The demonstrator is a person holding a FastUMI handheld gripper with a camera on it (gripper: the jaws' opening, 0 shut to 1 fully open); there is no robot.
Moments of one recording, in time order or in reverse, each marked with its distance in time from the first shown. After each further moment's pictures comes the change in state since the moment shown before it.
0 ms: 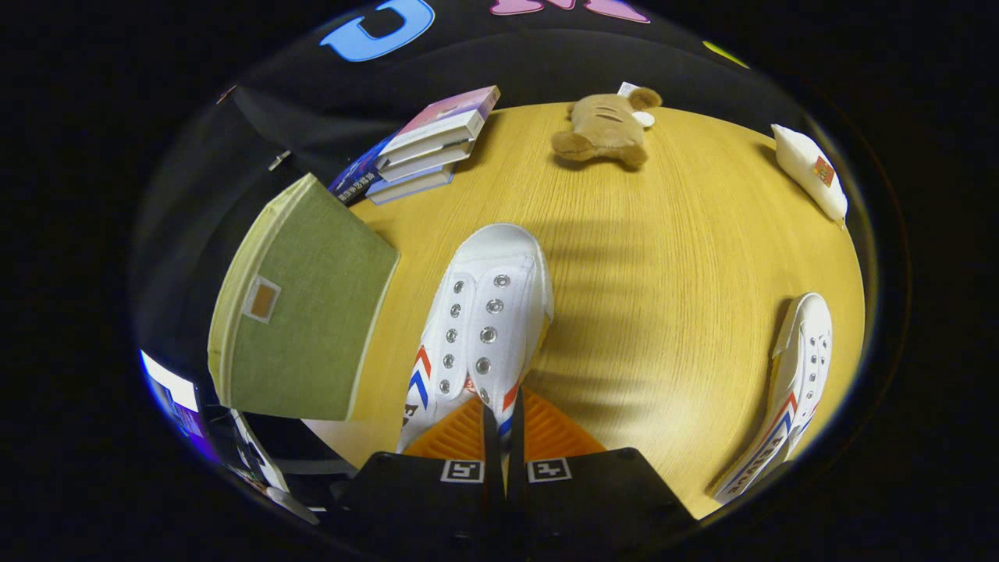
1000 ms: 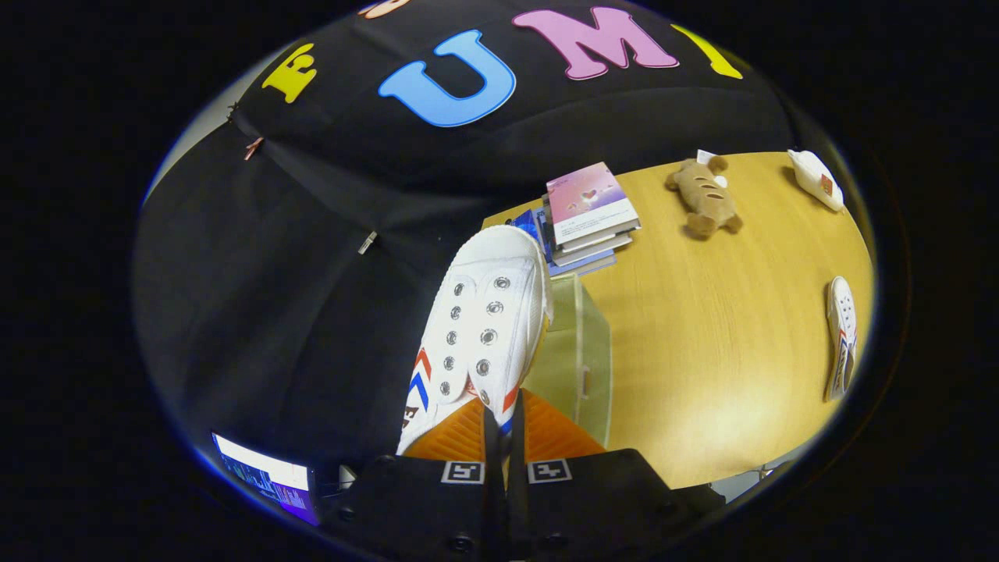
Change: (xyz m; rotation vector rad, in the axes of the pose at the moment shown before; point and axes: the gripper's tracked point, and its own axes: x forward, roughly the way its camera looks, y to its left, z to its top) arm -0.076 0.284 0.074 0.157 -0.189 0.192
